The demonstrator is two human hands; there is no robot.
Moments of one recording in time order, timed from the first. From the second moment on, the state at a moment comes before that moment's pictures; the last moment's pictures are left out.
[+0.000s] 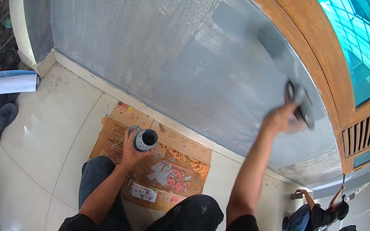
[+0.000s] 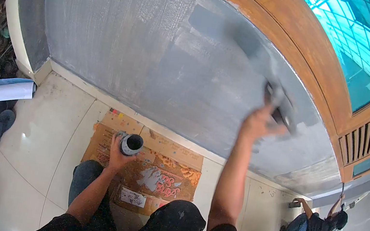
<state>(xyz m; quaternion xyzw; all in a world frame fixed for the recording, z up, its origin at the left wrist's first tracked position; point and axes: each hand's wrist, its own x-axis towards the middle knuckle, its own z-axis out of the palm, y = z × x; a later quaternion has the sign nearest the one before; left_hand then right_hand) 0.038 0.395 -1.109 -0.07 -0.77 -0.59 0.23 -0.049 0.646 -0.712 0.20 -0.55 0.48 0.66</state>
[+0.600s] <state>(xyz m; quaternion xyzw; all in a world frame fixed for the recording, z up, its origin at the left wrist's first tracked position) 0.036 0.397 -1.109 -0.07 -0.76 -0.60 0.22 -0.053 0.595 -0.695 0.23 -0.52 0.47 0.68</state>
